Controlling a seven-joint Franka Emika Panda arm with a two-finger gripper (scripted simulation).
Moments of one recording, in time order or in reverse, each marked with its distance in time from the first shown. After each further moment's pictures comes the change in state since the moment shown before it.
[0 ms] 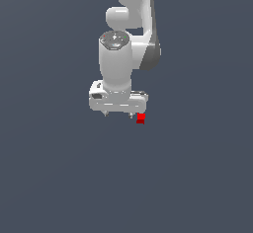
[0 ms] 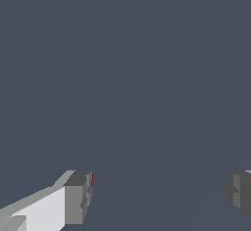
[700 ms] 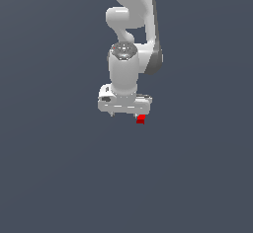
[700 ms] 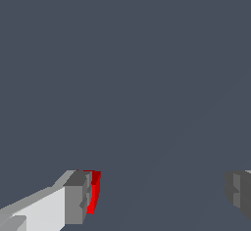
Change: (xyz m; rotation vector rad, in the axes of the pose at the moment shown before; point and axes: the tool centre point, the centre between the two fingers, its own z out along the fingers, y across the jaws) arm -0.023 -0.020 0.033 0.002 -0.010 0.017
